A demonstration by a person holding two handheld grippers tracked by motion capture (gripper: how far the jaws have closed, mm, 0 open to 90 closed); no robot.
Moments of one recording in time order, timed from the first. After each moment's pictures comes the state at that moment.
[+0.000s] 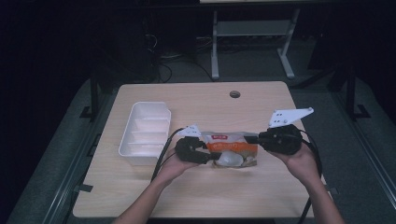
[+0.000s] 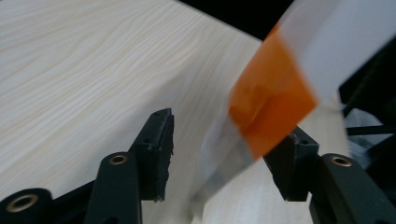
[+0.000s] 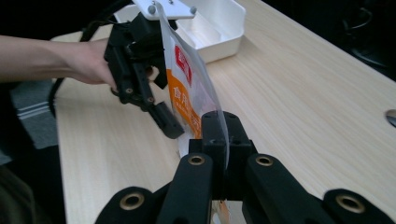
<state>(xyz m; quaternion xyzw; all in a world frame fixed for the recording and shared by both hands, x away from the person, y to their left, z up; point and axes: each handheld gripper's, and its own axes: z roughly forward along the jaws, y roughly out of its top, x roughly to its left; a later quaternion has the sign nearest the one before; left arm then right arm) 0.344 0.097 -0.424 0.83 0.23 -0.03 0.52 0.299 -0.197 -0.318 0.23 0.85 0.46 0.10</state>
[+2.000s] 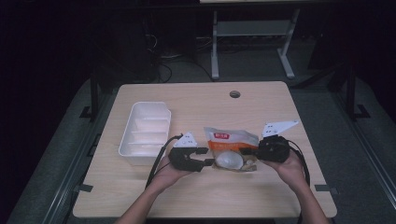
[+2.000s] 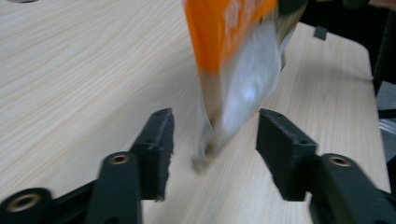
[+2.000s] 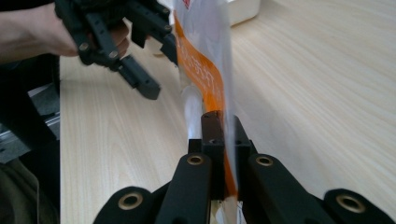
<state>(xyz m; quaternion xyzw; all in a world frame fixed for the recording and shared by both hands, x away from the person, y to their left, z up) 0.316 0.113 -0.427 0.85 0.23 0.04 0.47 0.319 -0.200 -0.390 0.25 0.84 0.47 0.03</state>
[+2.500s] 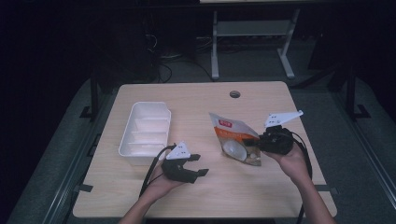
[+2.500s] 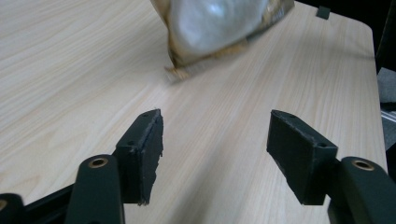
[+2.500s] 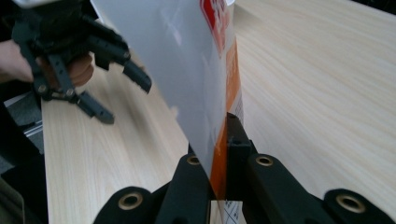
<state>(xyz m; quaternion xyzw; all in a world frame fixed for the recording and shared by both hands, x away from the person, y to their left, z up) 0.293 0.132 -0.439 0.85 0.23 0.06 0.47 0.329 -0.203 -0.365 0.28 0.84 0.46 0.06</state>
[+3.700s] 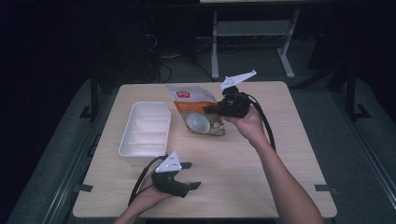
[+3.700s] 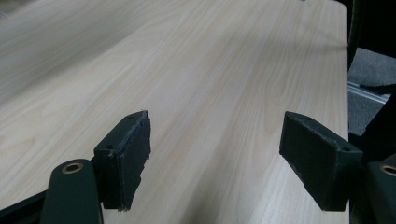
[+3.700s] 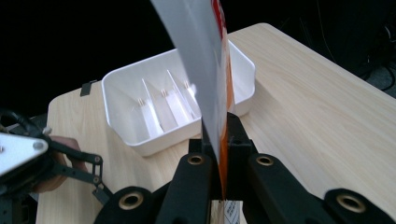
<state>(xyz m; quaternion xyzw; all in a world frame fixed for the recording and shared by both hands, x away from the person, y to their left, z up) 0.263 0.155 -0.438 0.86 0.21 0.06 0.46 0.406 -0.094 -0.304 0.24 0.84 0.49 0.04</state>
